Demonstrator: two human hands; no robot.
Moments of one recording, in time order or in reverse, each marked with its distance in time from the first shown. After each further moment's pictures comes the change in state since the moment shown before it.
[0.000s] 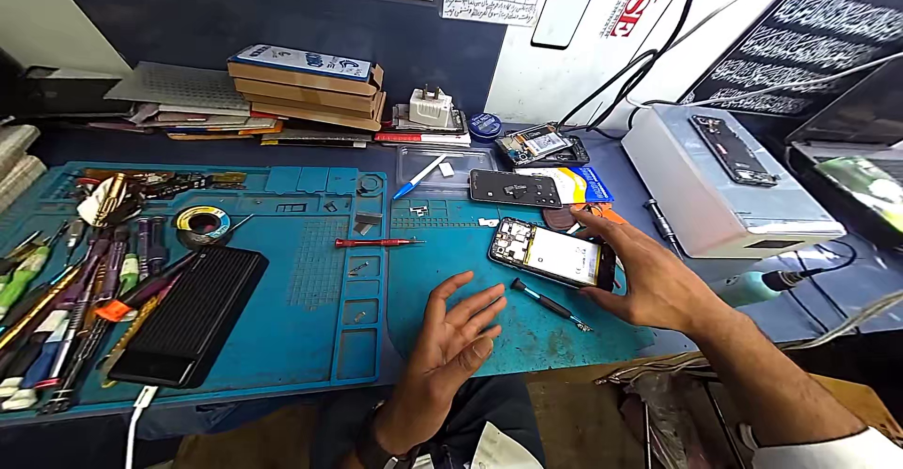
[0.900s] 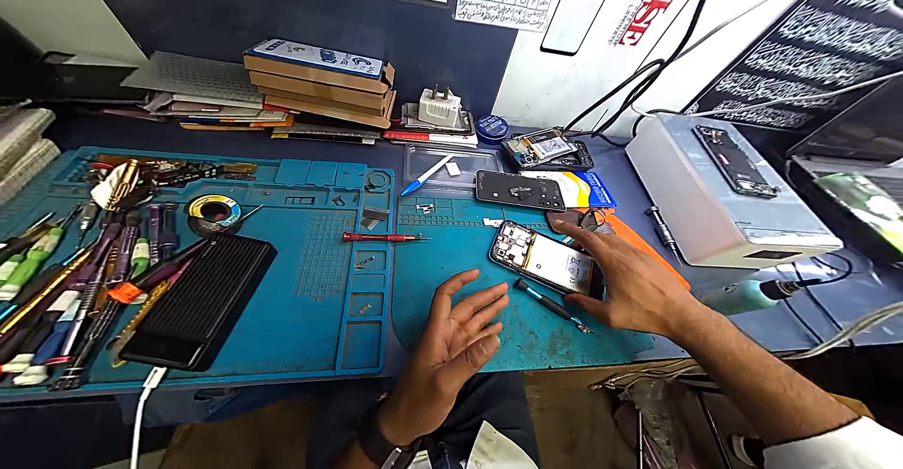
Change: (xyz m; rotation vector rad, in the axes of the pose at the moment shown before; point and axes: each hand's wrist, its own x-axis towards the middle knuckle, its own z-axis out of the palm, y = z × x) left_hand -0.001 0.001 0.002 0.046 0.010 0.007; right_hand 0.009 -0.011 0.010 -0.116 -0.095 0.017
